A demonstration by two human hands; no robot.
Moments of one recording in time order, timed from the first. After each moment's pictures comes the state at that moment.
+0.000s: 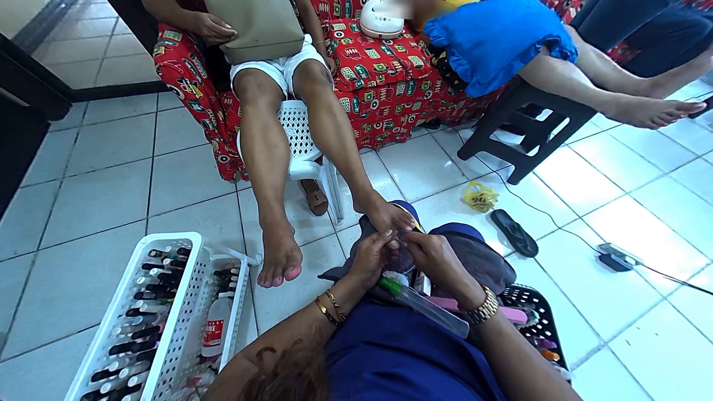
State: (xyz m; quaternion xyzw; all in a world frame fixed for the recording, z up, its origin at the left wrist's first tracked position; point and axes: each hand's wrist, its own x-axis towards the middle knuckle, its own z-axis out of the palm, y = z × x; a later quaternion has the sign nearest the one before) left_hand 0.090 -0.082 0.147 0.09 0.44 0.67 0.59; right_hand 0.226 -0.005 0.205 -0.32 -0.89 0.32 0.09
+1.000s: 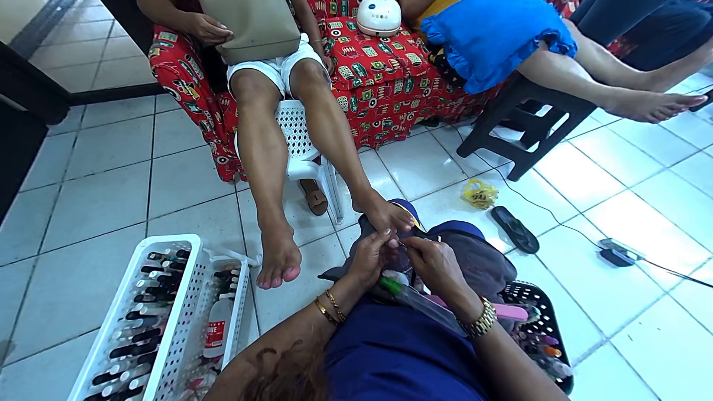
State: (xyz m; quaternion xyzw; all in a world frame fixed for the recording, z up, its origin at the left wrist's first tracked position) left_hand 0.090 -0.083 0.148 0.08 0.44 0.67 0.60; right_hand 0.230 -0.026 0.193 -0.37 -0.88 0.27 0.14
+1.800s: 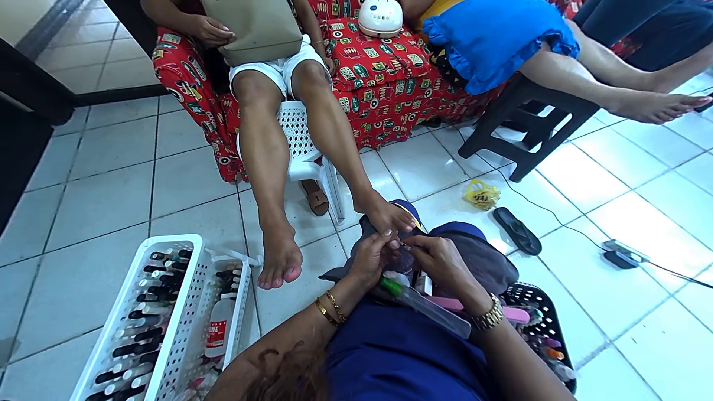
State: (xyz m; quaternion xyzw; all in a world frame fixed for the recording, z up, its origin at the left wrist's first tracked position) left_hand 0.090 -0.083 0.149 0.08 0.44 0.67 0.60; right_hand 0.236 -0.007 0.205 -0.35 -0.85 0.38 0.09
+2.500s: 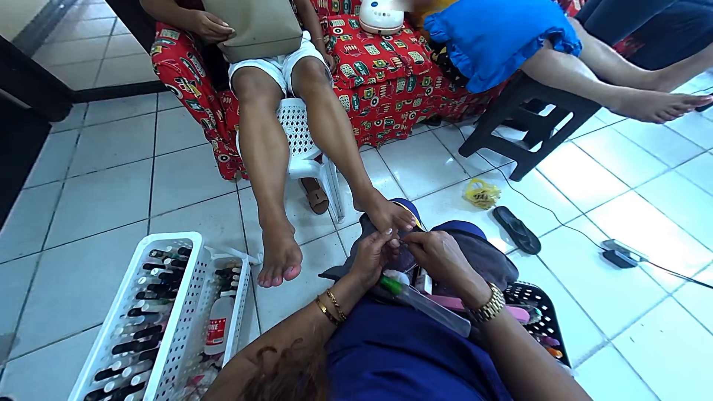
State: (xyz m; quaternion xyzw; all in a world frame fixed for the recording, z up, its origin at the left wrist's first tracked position) left_hand 0.090 -0.083 0.148 0.09 0.44 0.67 0.59; right_hand 0.224 -0.004 0.224 -0.34 -0.90 0.28 0.00
